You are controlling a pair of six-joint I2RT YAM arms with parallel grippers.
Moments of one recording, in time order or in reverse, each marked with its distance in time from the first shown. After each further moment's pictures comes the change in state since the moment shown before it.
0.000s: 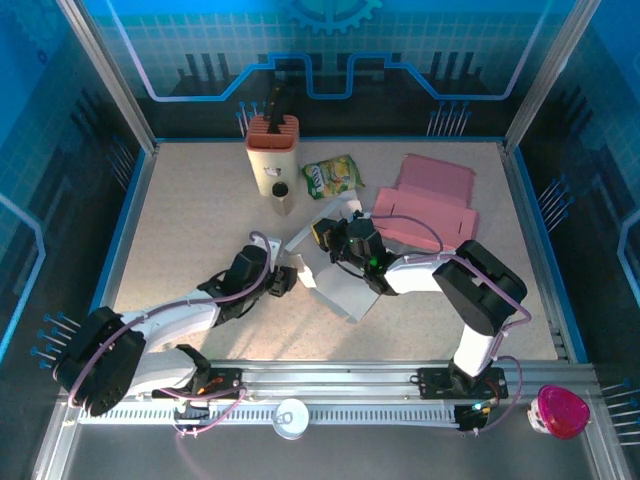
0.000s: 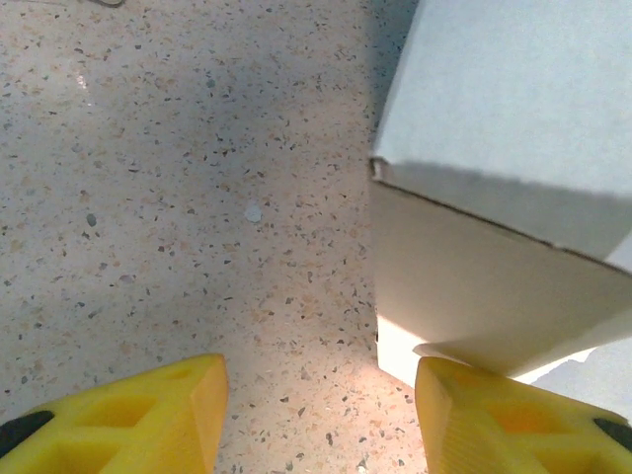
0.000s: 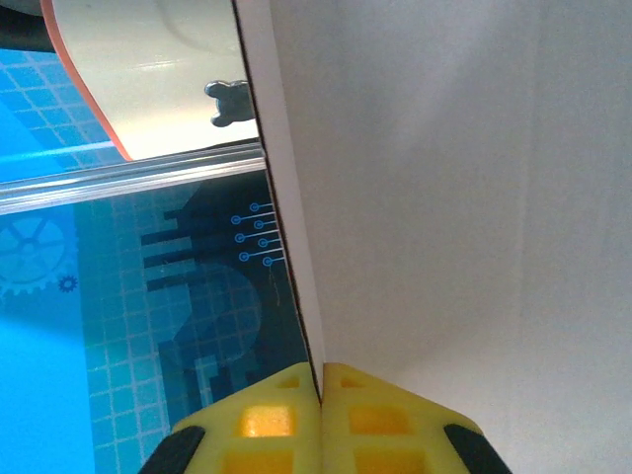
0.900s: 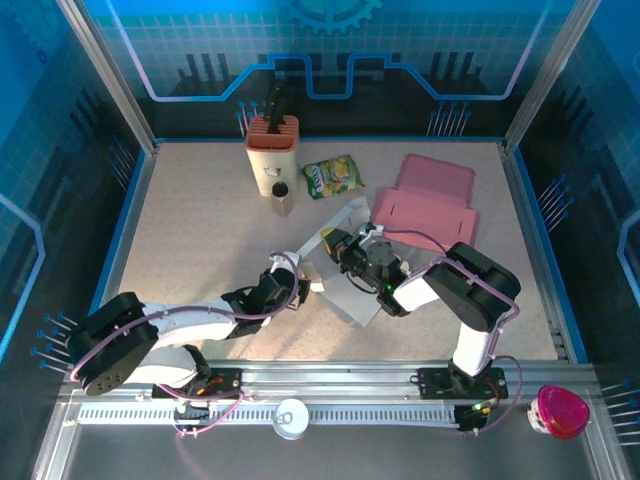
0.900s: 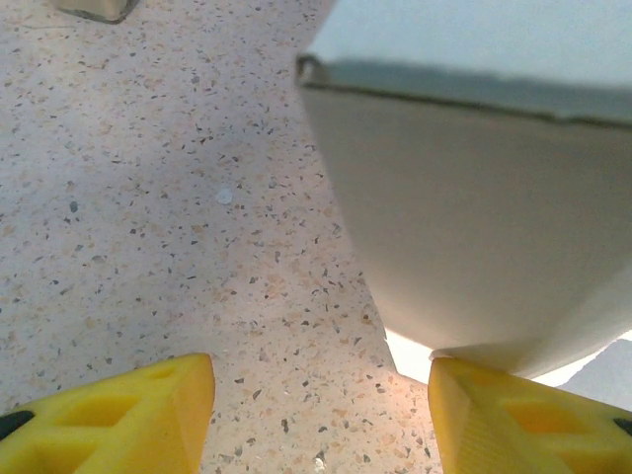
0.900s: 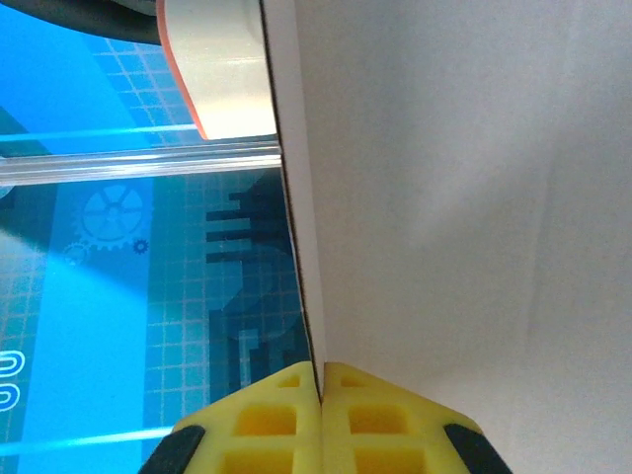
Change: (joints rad) left arm -0.291 0.095 0.000 0.054 -0.399 -0.088; right arm 0.000 0.033 -0.233 0.454 0.011 -0.055
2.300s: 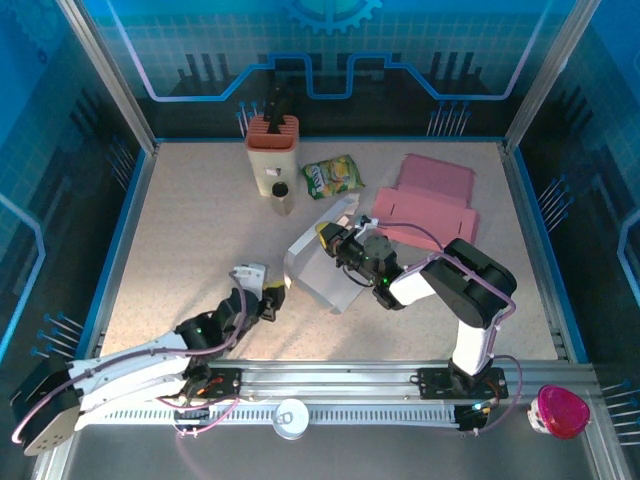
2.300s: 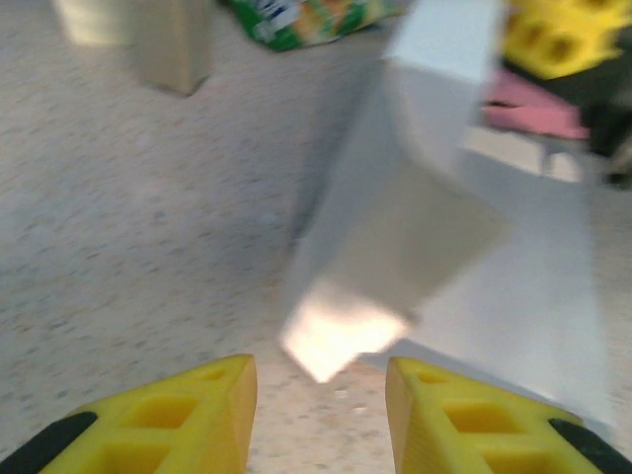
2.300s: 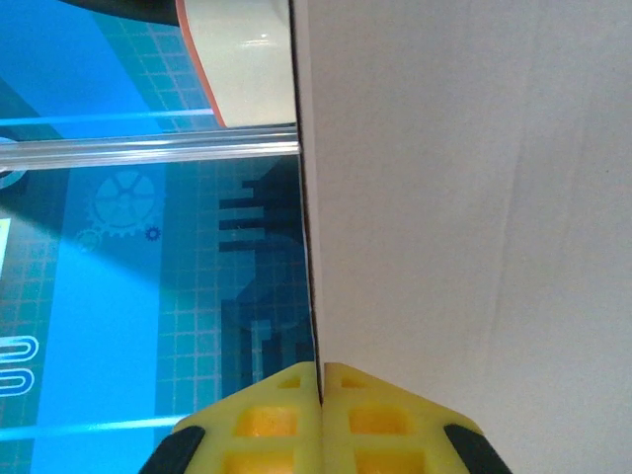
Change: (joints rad) left arm 0.003 -0.524 -0.235 -0.086 -0.032 -0.037; right arm -0.016 0.036 0.071 -0.005 -0.050 -0.002
